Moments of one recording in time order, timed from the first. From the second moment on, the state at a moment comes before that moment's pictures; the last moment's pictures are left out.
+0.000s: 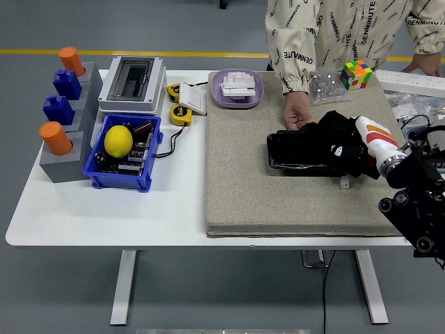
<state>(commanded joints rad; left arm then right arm) -0.05 0.19 -1.48 -0.22 1.09 0.01 0.14 0.58 -0.27 0.86 0.88 -1.75 -0.29 -0.14</state>
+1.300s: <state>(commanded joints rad) -0.04 0.19 -1.48 -0.22 1.09 0.01 0.14 0.55 -0.36 0.92 0.88 -1.77 -0.28 -0.14</state>
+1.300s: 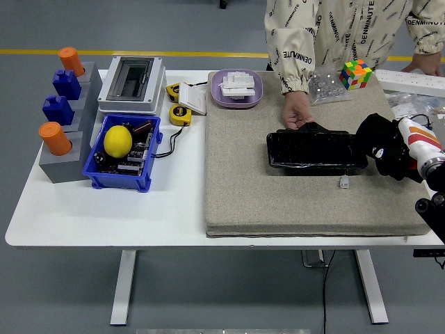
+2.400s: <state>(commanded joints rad) -0.04 0.19 -1.48 -0.22 1.09 0.01 0.14 0.60 -0.18 0.87 0.87 -1.76 -0.29 -0.13</state>
